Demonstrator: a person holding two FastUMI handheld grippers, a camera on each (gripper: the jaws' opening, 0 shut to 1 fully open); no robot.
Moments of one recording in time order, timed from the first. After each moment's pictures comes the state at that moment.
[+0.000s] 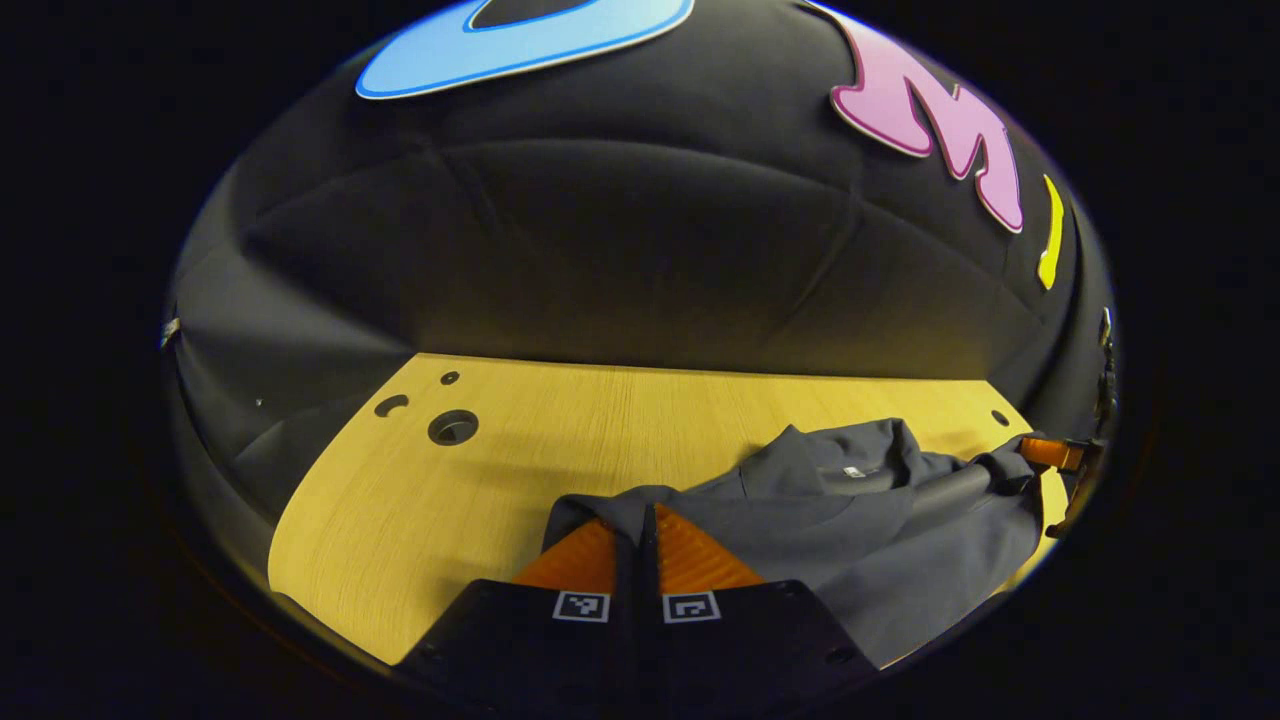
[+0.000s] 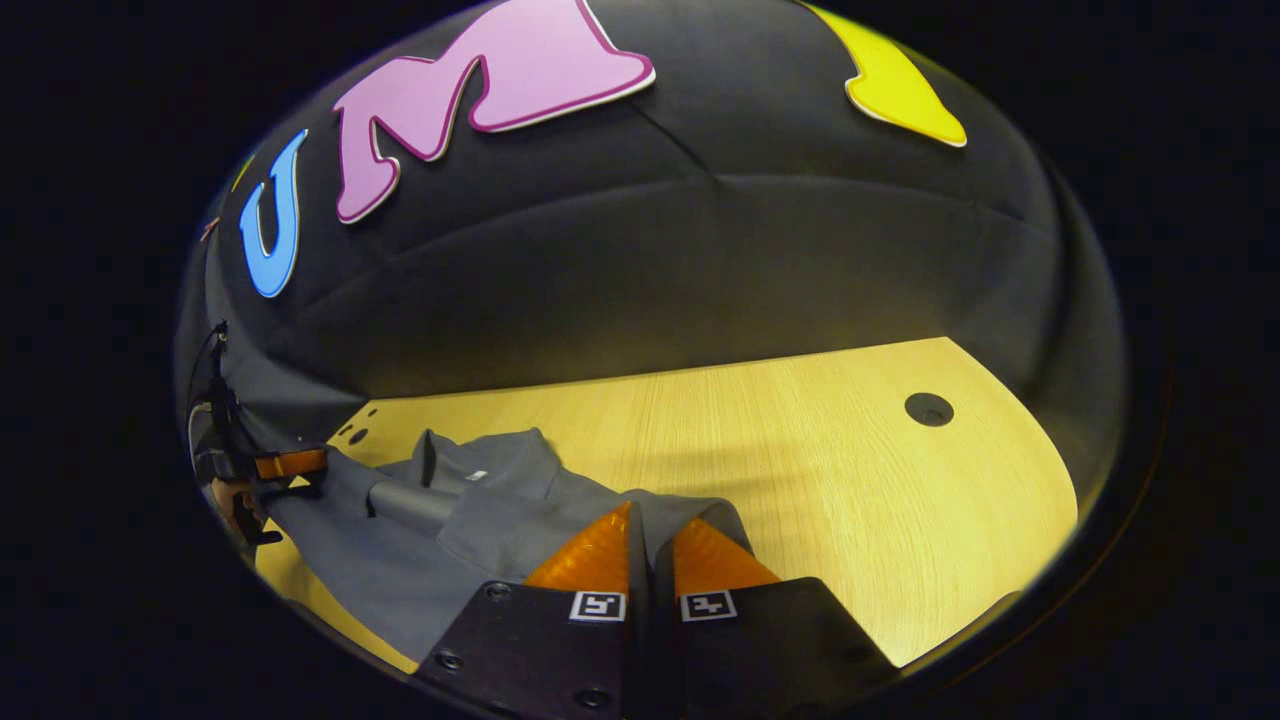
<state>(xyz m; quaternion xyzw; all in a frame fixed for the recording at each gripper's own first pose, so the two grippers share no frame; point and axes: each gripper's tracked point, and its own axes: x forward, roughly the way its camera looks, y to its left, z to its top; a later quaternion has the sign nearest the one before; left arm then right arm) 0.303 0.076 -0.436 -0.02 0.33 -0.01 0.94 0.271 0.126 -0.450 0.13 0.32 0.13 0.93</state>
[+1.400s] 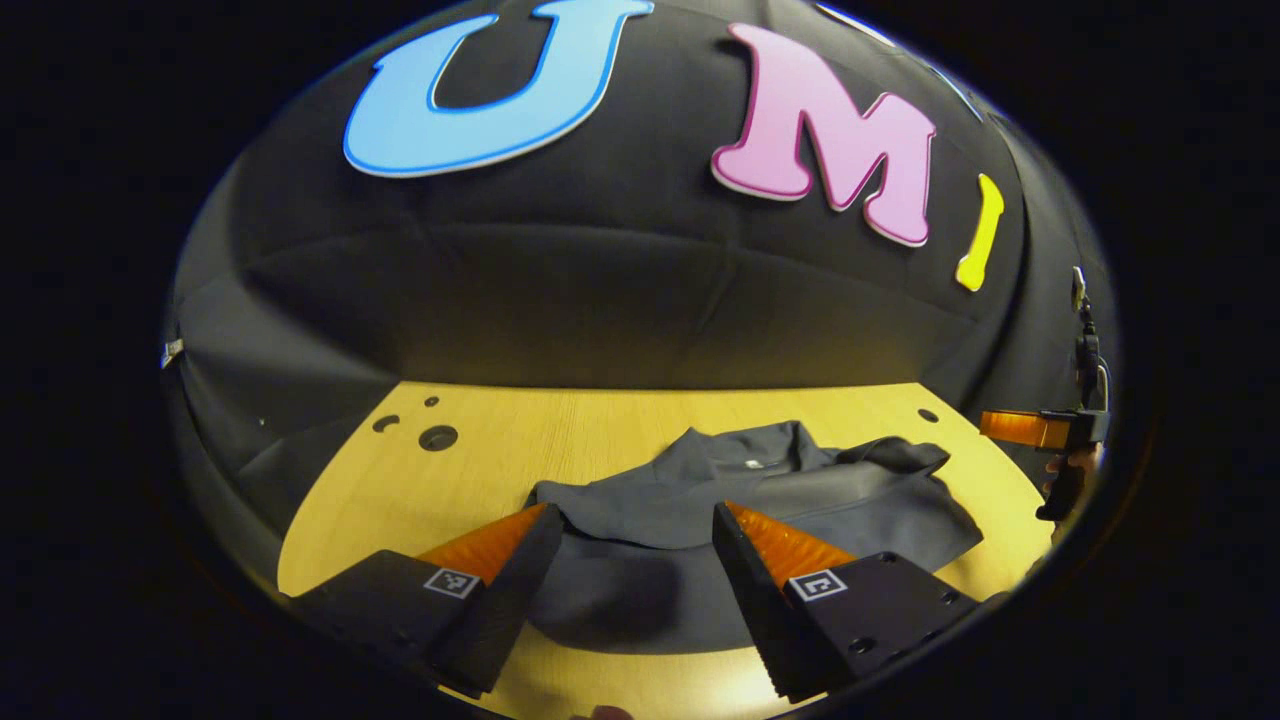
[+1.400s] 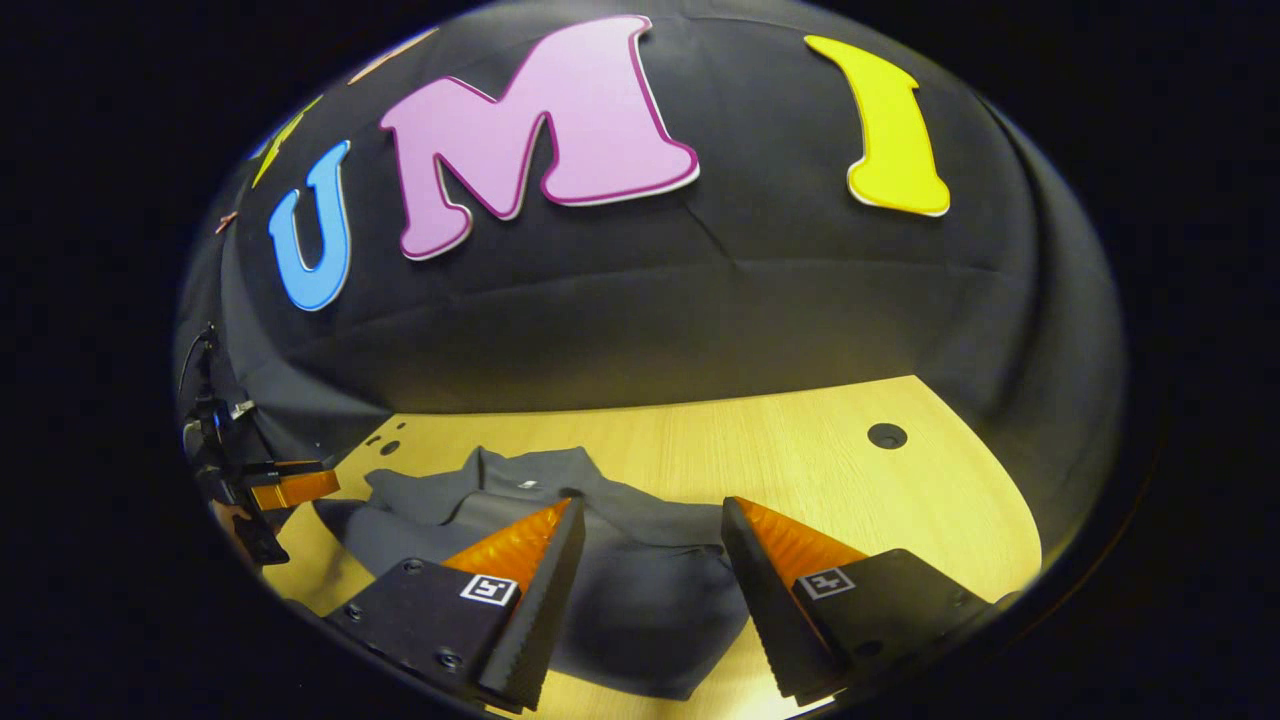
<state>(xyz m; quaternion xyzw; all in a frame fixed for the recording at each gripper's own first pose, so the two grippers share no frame) 0.214 0.023 -0.334 -0.03 0.26 -0.07 0.96 0.201 0.127 -0.337 0.12 0.27 0.13 0.95</state>
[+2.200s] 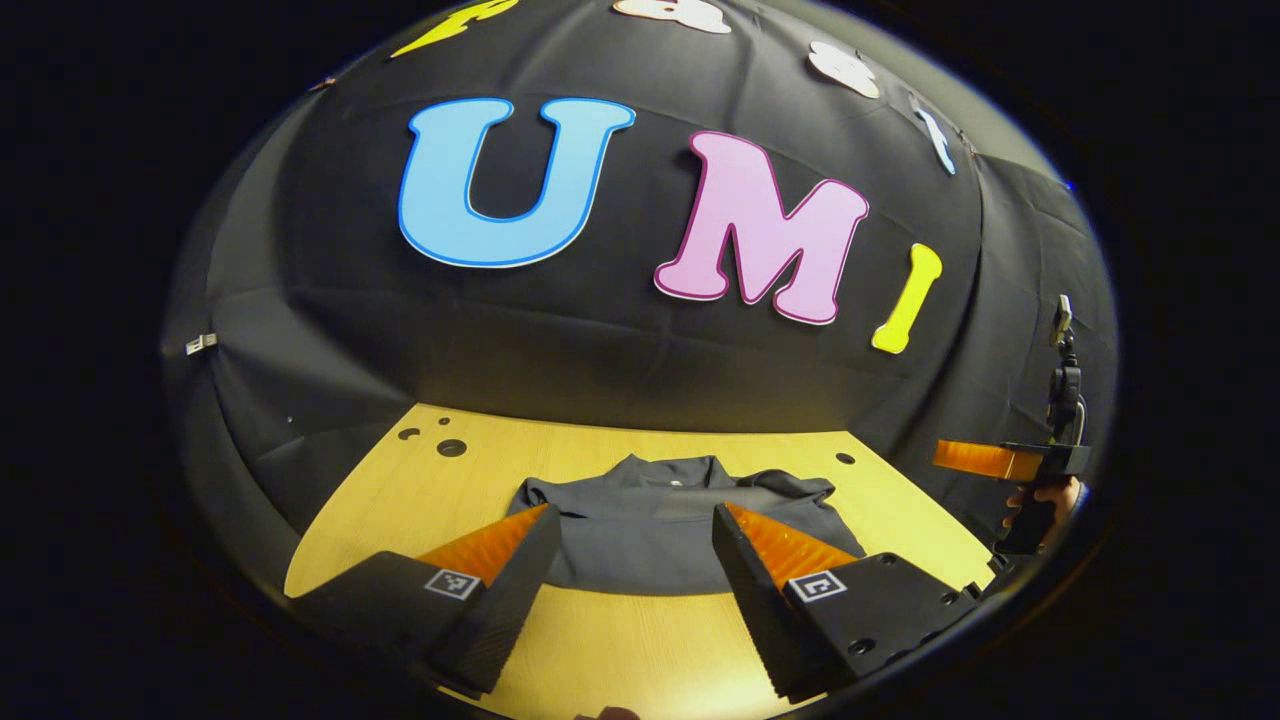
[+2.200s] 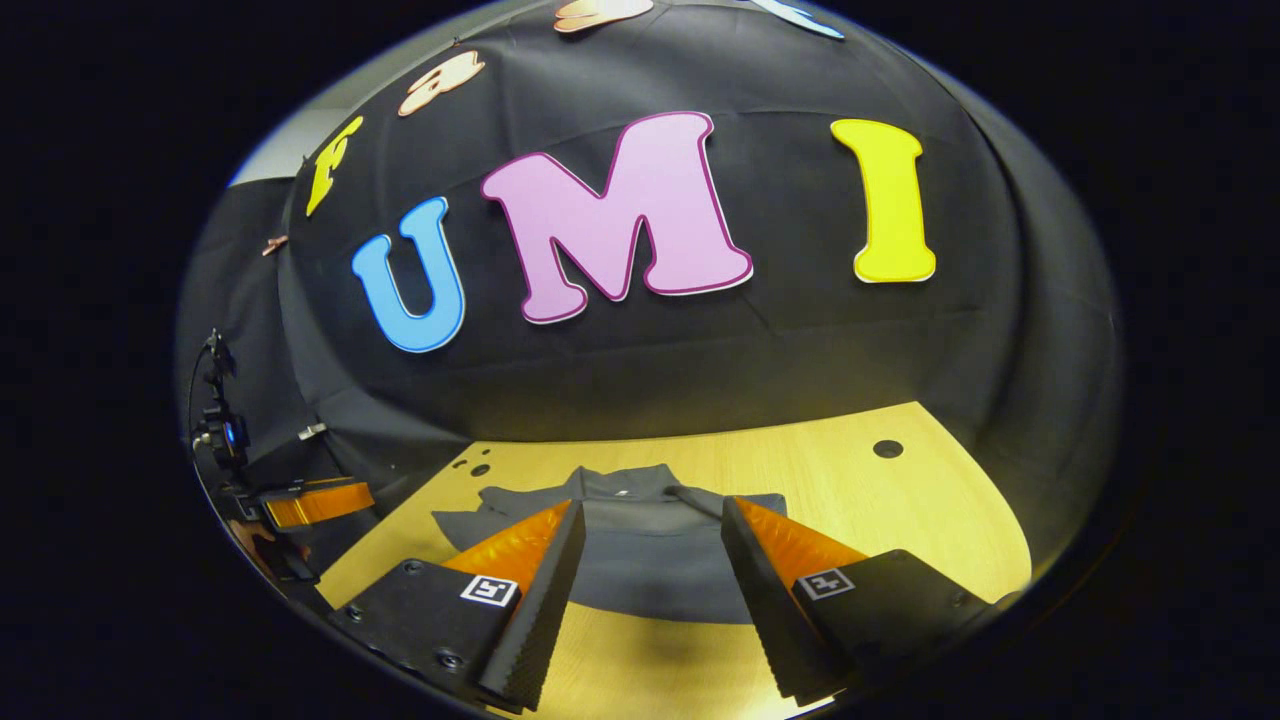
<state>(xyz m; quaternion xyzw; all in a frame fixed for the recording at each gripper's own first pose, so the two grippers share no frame) 0.080 0.008 -0.228 -0.08 0.22 -0.09 0.97 0.084 0.142 -0.221 0.16 0.22 0.17 0.95</state>
